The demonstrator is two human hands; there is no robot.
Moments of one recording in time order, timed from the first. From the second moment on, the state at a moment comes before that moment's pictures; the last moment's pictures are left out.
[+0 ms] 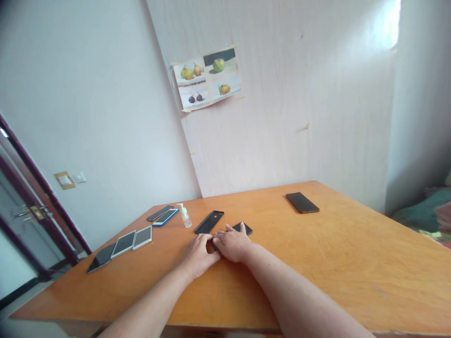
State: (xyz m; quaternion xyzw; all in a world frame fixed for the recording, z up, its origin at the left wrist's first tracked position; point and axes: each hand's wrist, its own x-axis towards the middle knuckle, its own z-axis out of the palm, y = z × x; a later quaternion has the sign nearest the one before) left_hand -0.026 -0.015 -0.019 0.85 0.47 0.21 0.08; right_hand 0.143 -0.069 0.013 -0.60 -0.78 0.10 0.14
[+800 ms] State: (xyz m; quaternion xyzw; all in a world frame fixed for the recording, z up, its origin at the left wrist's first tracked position) left_hand -0.030 -0.010 -0.018 0.85 0.46 0.22 0.13; right_hand 0.135 -0.074 0.007 -0.62 -0.77 0.06 0.13
